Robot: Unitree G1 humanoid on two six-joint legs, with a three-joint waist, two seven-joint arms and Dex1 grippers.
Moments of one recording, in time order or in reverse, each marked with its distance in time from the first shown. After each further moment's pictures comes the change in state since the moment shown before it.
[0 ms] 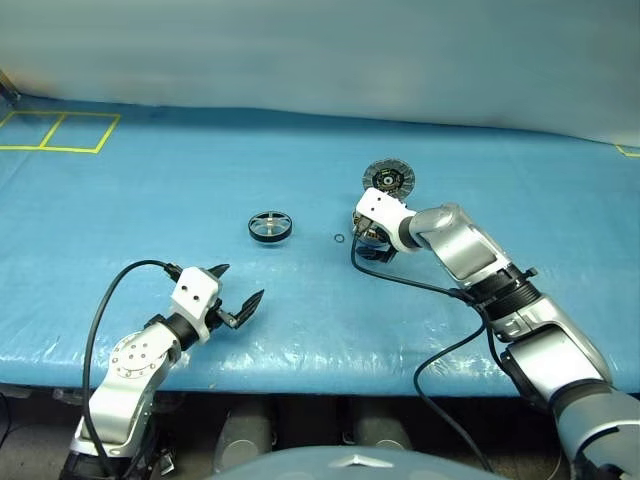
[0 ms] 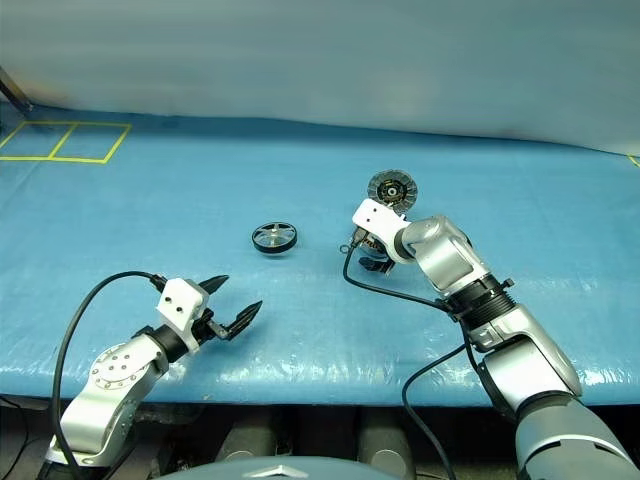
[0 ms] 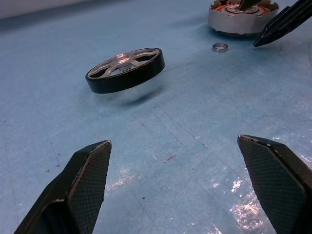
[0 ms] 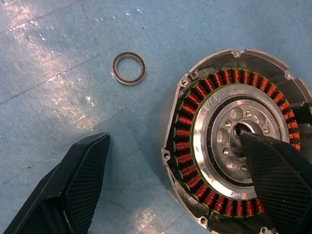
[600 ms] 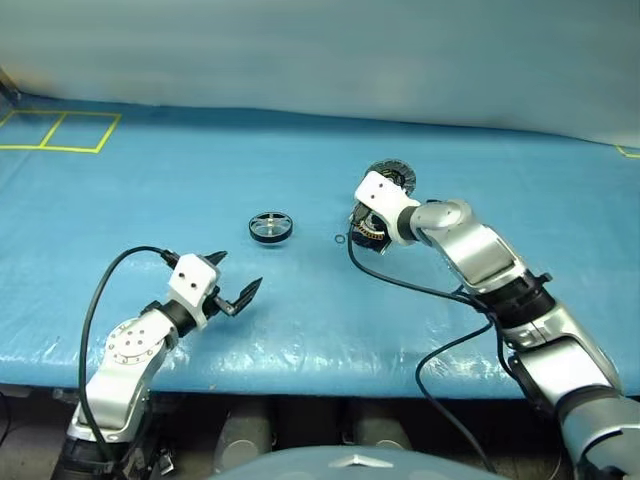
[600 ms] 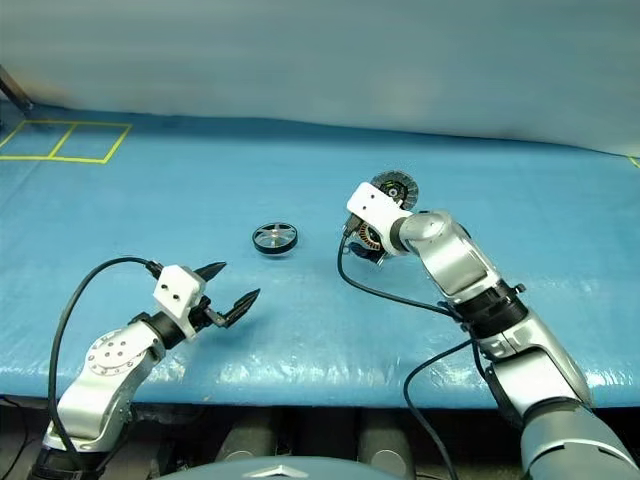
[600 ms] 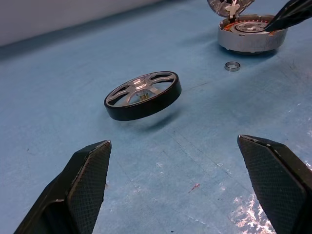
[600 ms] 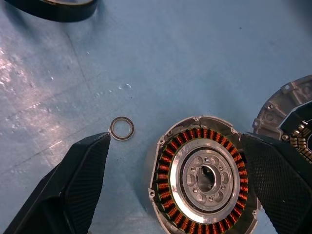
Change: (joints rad) left arm -0.034 0.023 0.009 0.005 0.000 0.001 -0.010; right arm 0.001 -0.011 -0.025 -0.123 0.078 0.011 -0.128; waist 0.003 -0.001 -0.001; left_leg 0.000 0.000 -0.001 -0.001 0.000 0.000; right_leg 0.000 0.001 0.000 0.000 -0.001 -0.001
